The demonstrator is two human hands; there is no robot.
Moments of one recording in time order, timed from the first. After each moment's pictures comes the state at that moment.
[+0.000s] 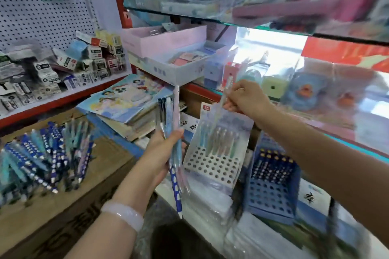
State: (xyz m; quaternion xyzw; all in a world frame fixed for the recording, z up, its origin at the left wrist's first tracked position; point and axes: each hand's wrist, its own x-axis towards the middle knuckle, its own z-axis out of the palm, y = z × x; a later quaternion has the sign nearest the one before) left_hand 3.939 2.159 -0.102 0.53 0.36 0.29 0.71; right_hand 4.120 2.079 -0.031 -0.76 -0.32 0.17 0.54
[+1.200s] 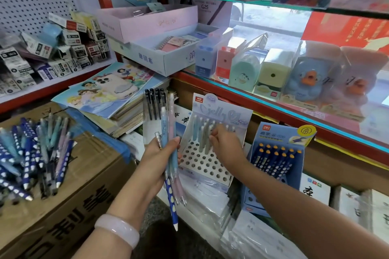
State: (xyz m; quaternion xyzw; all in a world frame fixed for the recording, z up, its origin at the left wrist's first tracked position) left_hand 3.950 2.152 -0.128 0.51 0.35 0.25 0.75; right_hand 4.110 2.080 -0.182 -0.86 -0.40 0.06 0.31
